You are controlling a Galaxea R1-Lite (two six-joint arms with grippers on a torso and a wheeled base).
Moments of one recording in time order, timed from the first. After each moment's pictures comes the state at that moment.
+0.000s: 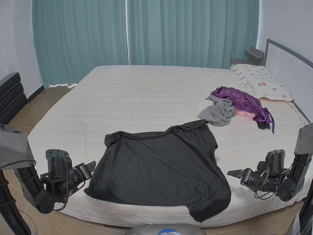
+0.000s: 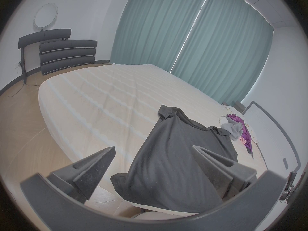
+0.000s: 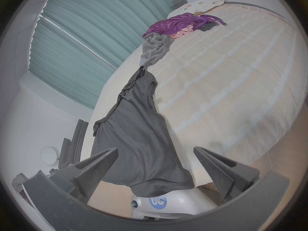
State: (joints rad) left arm -0.26 1.99 -0.21 -1.22 0.26 -0.63; right arm 0.14 2.10 -0.18 -1.22 0.22 0.71
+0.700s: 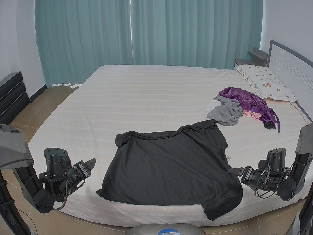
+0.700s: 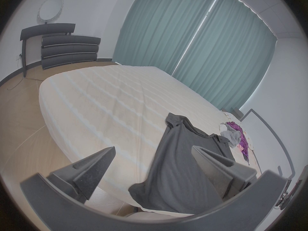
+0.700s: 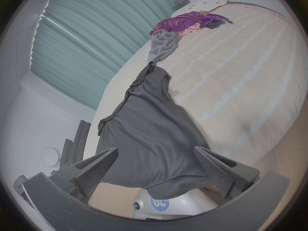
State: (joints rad) left arm -0.26 1.97 -0.21 -1.22 0.24 -0.68; right arm 0.14 2.09 -0.18 -1.23 0.23 0.72
